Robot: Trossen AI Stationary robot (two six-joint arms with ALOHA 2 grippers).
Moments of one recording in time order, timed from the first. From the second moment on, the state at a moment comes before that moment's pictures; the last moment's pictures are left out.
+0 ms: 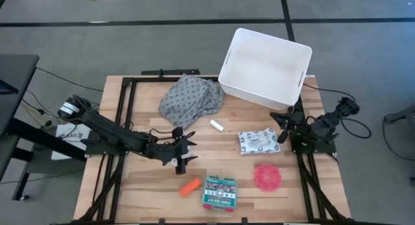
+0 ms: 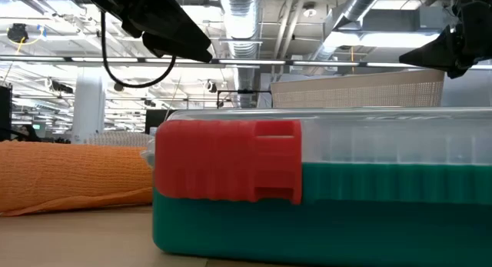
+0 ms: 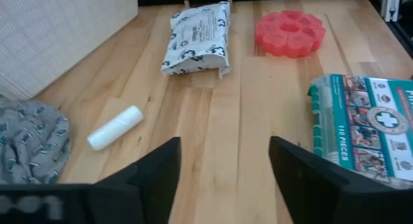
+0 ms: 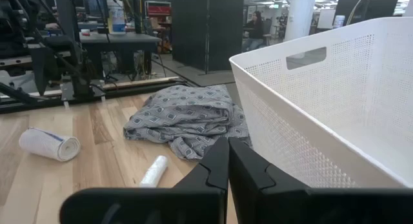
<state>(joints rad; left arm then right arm) -0.39 1.40 0.78 0.06 -0.47 -0.21 0.60 0.00 0.17 -0.31 1.10 0.05</state>
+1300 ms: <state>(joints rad) -0.39 1.69 0.82 -0.39 -0.28 -0.98 0.60 0.00 0.17 -0.31 1.10 0.05</state>
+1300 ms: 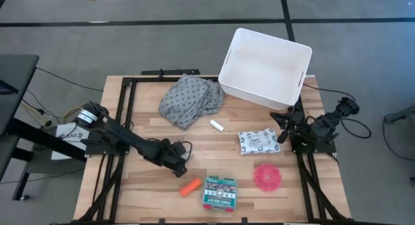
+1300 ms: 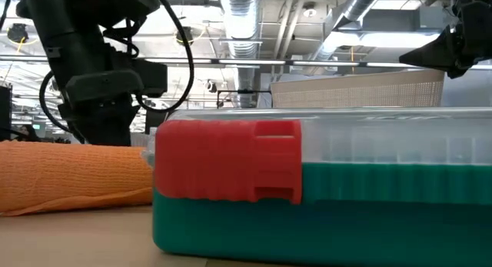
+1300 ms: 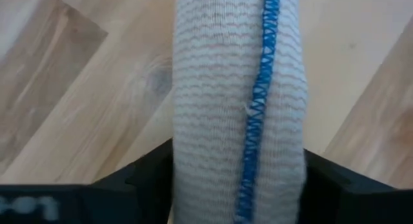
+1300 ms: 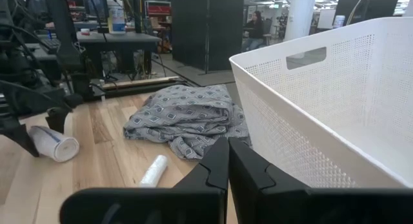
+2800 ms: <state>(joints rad) 0.42 2.41 2.31 -0.24 -0.12 -0.10 0.60 0.01 0.17 -0.33 1.10 0.05</state>
